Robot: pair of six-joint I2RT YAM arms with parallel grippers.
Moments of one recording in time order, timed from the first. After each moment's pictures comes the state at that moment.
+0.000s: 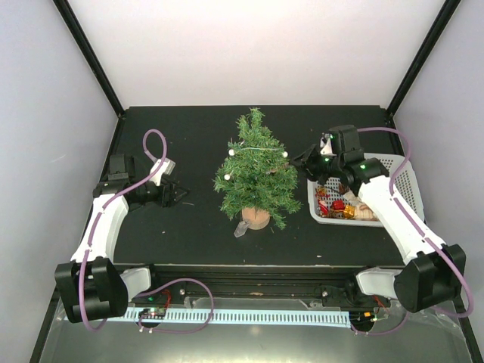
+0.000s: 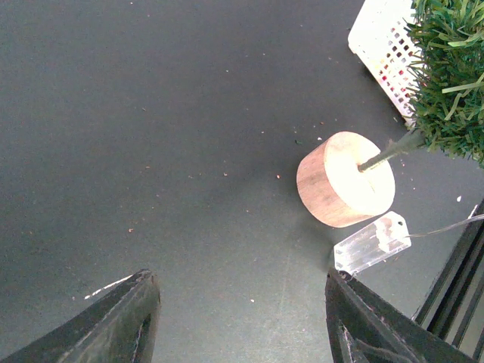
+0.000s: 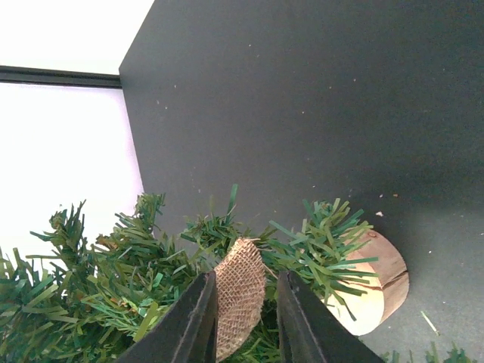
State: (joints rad) left arm 0.16 1.15 0.84 -0.75 0.85 0.41; right arm 0.32 1.28 1.13 -0.59 -0.44 1.00
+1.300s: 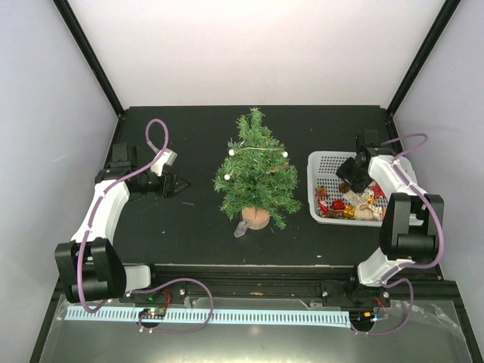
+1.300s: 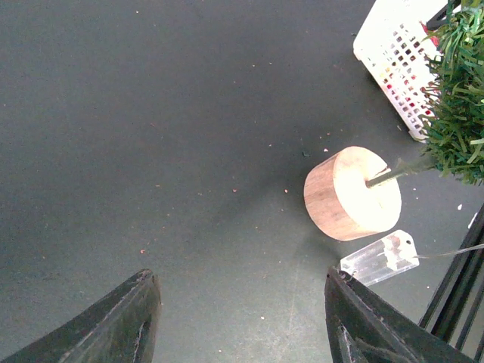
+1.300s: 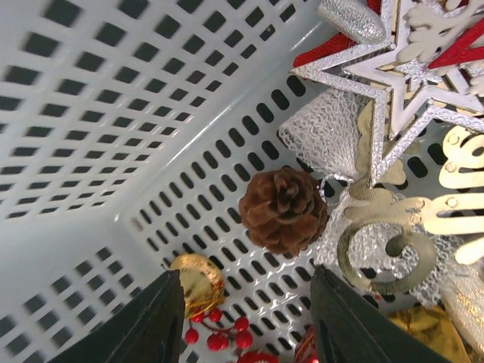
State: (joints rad) left arm 0.14 1.27 0.95 -0.75 0.84 0.41; right arm -0.05 1.59 1.14 -0.77 -0.07 0.75
